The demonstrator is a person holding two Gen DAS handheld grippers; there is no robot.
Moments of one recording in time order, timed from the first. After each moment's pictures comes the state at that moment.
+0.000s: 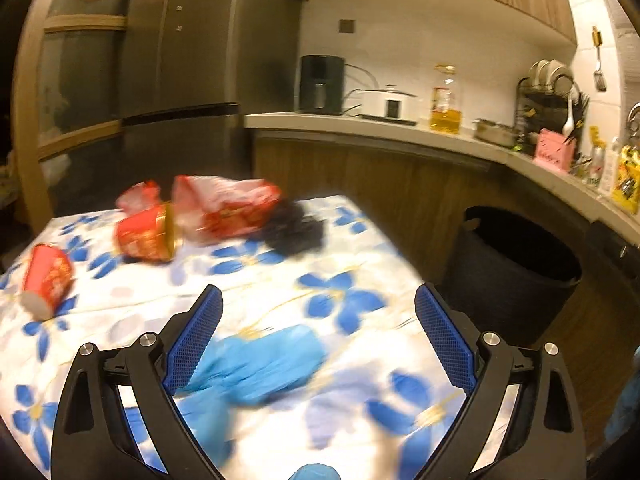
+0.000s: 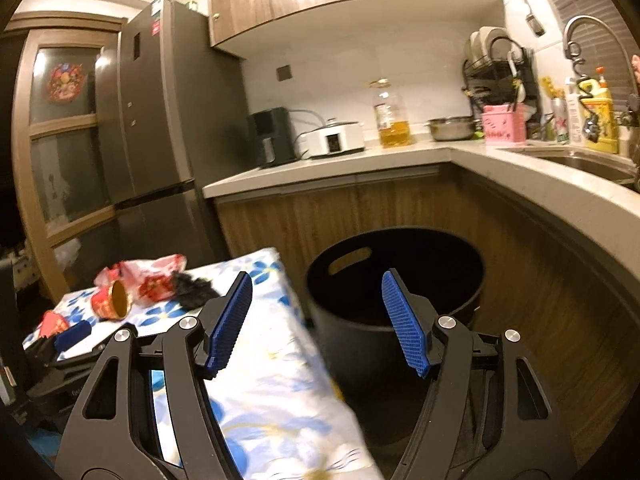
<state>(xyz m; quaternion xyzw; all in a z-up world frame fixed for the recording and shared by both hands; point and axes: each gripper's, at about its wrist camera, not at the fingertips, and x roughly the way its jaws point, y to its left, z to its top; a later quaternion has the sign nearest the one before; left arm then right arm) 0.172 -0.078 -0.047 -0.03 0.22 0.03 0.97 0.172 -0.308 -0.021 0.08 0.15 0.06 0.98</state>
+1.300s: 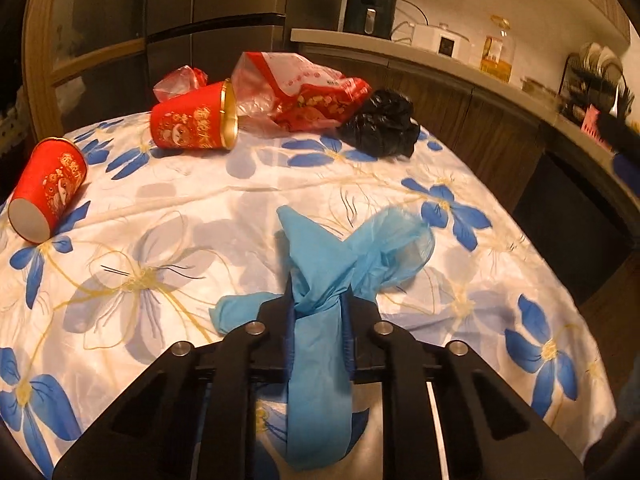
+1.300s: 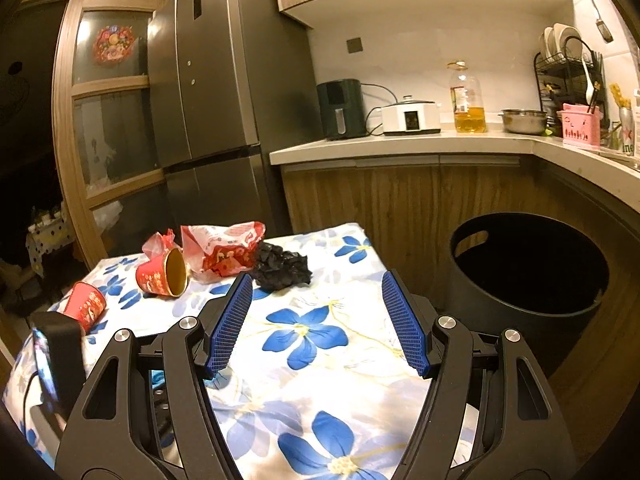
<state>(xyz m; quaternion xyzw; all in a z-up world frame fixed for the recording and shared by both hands) 0.190 0.002 -0.114 -0.08 0.35 0.06 0.93 0.215 -0.195 -0.033 0.05 0.18 0.15 0.97</state>
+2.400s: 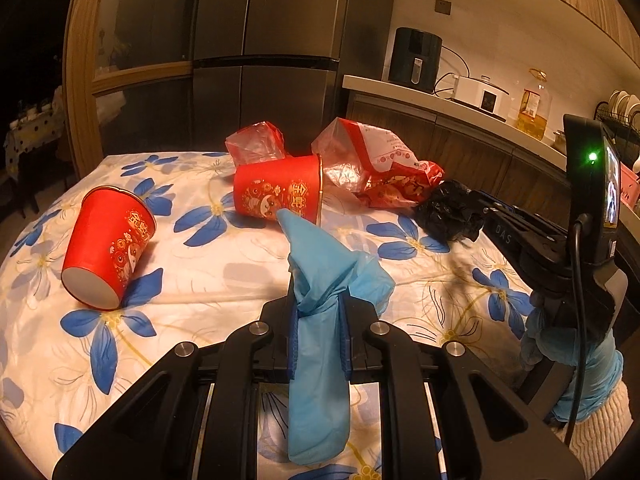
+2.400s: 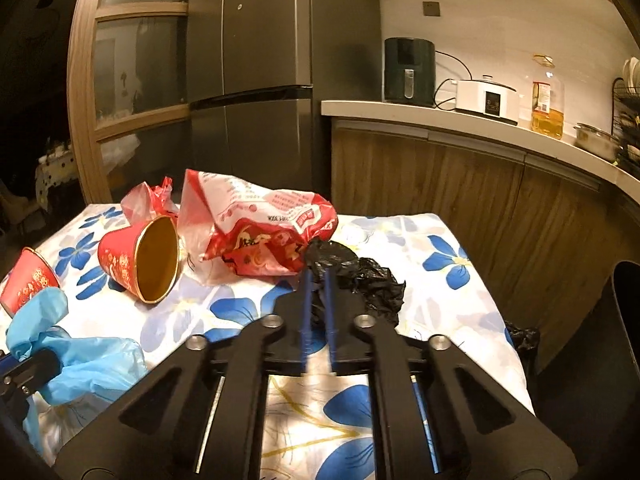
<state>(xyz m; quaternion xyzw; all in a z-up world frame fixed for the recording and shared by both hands) 0.201 0.070 -0.078 -0.10 0.28 0.12 0.95 0.338 -0.083 -0.074 -0.04 0.23 0.21 0.95</state>
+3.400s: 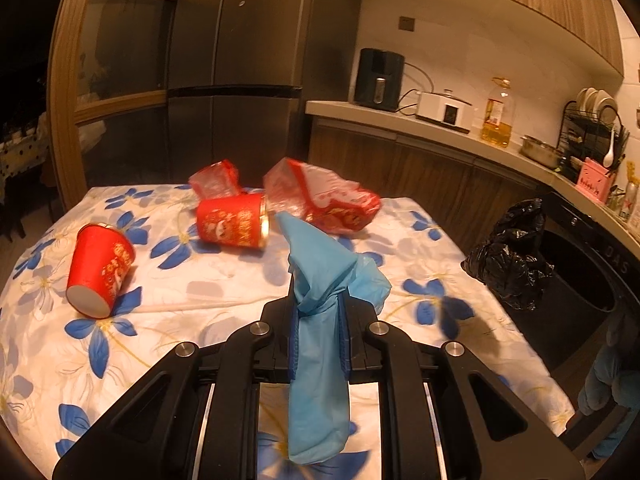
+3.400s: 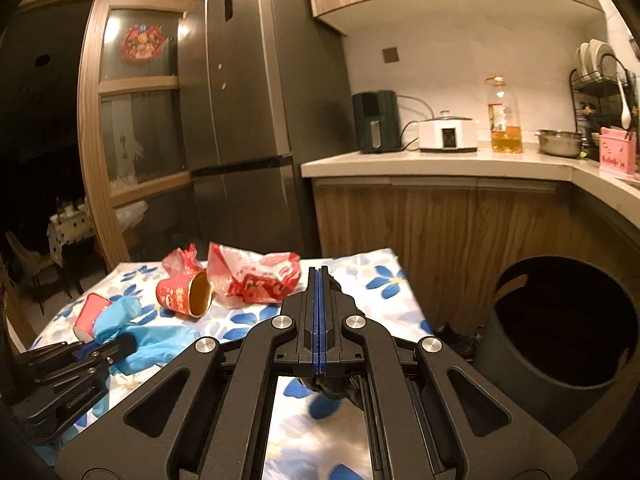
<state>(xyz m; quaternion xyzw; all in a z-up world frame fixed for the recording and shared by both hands) 0.175 0.023 -0.041 -0.08 0.25 0.08 0.96 0.233 -0.196 -0.001 0.04 0.15 0.20 0.97</state>
